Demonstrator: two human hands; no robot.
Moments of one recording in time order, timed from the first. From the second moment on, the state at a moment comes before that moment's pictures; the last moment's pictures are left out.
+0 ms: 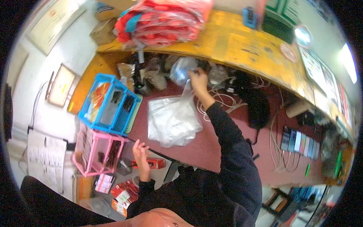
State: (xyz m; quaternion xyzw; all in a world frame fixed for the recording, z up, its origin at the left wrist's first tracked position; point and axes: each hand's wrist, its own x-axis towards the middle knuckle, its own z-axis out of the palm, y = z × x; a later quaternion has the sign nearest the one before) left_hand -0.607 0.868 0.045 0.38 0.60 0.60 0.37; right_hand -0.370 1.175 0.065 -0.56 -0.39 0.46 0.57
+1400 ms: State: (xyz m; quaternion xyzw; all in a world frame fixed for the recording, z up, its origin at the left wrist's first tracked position) left_hand -0.658 0.675 0.050 0.16 0.46 0.73 0.48; right_hand -0.534 0.769 0.120 -0.34 -0.84 0.12 0.39
